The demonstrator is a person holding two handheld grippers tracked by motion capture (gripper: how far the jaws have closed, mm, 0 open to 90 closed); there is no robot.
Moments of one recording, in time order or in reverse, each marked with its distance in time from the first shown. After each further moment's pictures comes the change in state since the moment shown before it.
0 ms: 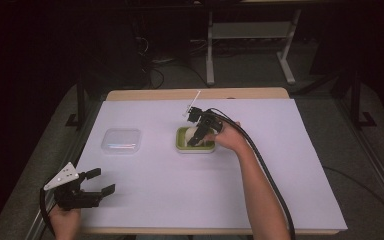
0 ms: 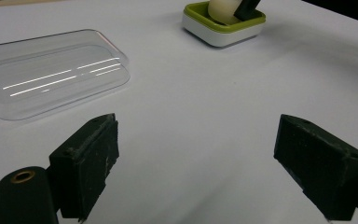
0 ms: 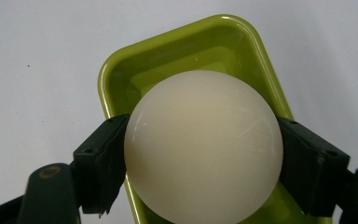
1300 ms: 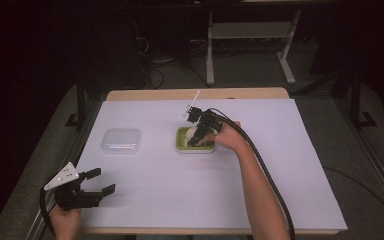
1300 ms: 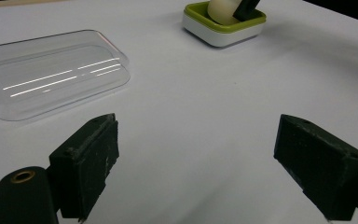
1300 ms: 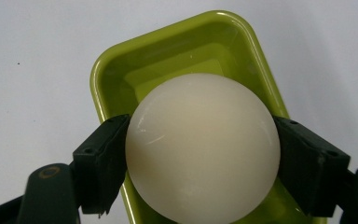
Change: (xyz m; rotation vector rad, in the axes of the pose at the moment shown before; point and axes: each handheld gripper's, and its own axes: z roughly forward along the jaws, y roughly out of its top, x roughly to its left) left arm 0.000 0.000 0.000 0.000 0.001 0.001; right arm 0.000 0.001 0.001 0.016 -0.021 0.001
